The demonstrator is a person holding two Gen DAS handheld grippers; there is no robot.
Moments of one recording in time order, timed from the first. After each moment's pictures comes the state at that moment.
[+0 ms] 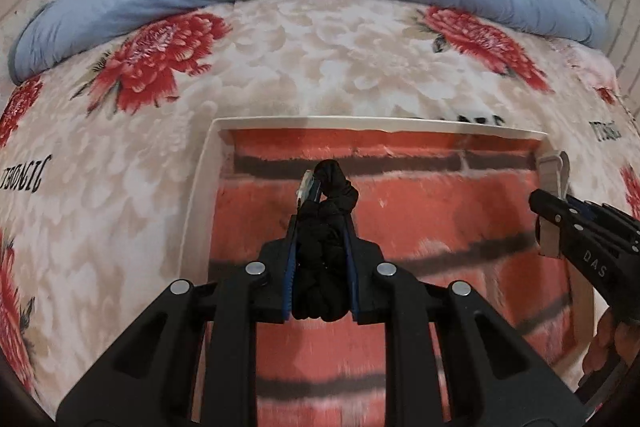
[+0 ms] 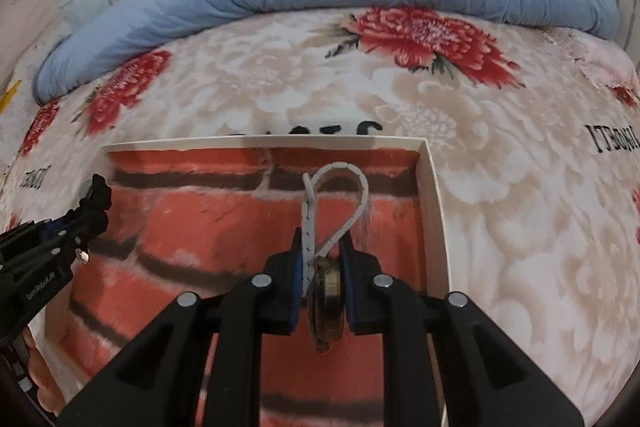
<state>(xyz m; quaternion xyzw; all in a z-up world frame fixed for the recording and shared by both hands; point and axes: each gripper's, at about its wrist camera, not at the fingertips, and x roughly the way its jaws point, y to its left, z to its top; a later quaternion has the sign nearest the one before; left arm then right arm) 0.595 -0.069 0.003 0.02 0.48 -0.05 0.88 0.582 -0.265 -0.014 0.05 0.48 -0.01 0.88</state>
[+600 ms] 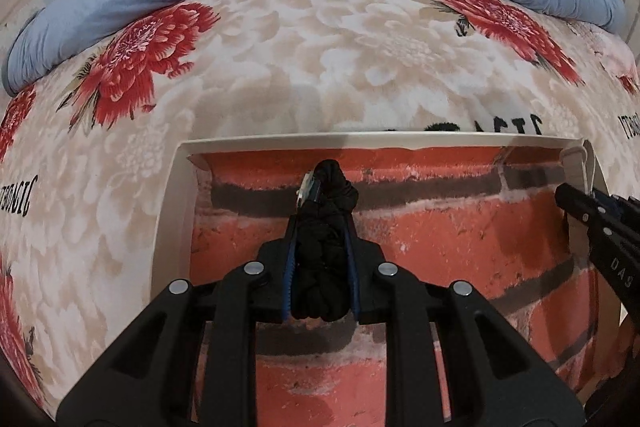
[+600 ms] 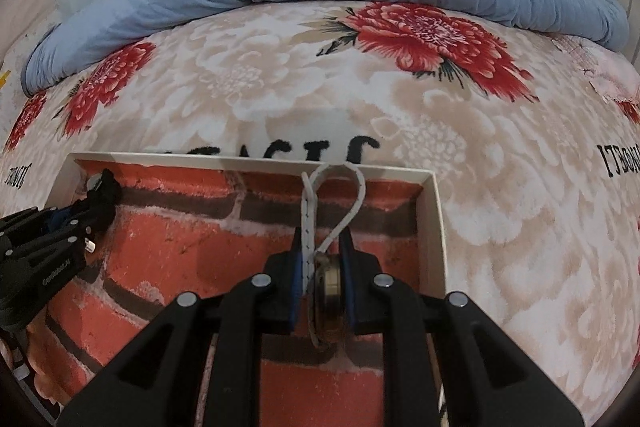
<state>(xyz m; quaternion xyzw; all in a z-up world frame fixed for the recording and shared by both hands) 0.638 -0.082 -0.023 0.04 0.50 -0.04 0.86 0.611 -0.272 -0.025 0.04 0.49 -0.01 0.87</state>
